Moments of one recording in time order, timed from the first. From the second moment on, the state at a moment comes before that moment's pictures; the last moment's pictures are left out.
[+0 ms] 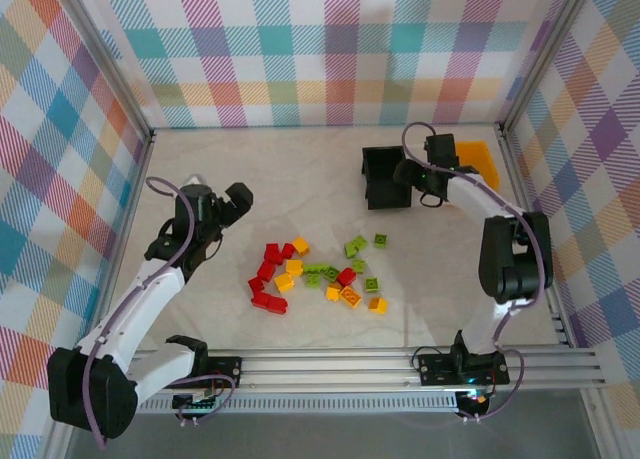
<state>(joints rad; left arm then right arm) -0.27 1.03 0.78 -0.30 -0.09 -0.81 0.15 1.80 1.29 -0.36 -0.03 0.40</state>
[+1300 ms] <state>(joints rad) -0.43 0.54 0.64 -0.64 -0.16 -0.84 0.78 2.31 1.96 -0.79 0.35 0.86</state>
